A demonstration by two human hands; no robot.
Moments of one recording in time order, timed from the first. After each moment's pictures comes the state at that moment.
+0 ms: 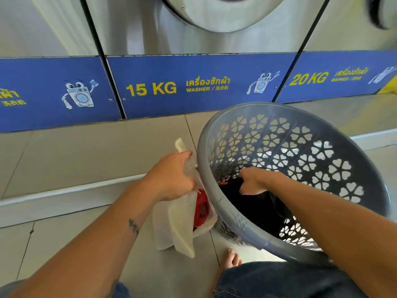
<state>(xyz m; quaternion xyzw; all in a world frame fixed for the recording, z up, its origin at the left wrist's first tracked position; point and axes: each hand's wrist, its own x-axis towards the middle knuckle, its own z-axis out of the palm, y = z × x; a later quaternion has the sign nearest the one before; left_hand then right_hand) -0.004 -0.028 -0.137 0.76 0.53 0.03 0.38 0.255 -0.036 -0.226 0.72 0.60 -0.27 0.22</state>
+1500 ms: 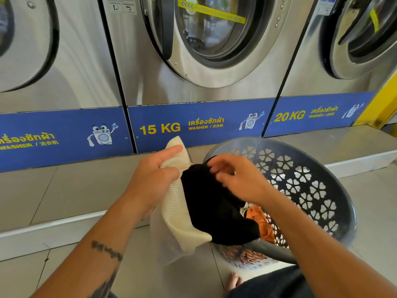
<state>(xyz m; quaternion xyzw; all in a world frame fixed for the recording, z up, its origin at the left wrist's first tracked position) -0.058 -0.067 -0.054 0.60 0.48 0.35 0.54 0.155 -0.101 -0.074 0.66 0.61 -0.30 -0.33</state>
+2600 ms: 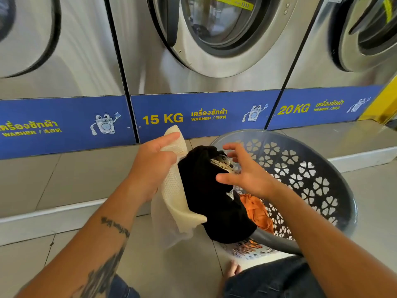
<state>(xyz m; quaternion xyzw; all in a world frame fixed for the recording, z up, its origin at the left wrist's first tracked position) -0.057 -0.057 -0.057 0.54 0.51 0.39 0.55 0.170 -0.111 -0.089 0.65 0.59 -0.36 -0.32</state>
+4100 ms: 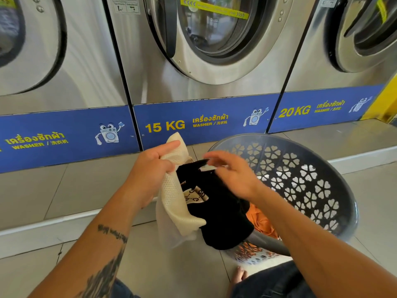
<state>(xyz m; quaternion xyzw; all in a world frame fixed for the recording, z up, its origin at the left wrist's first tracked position) -0.068 -0.055 -0.057 0.57 0.50 0.37 0.55 0.146 -0.092 -0.096 0.62 0.62 -0.32 -0.36</state>
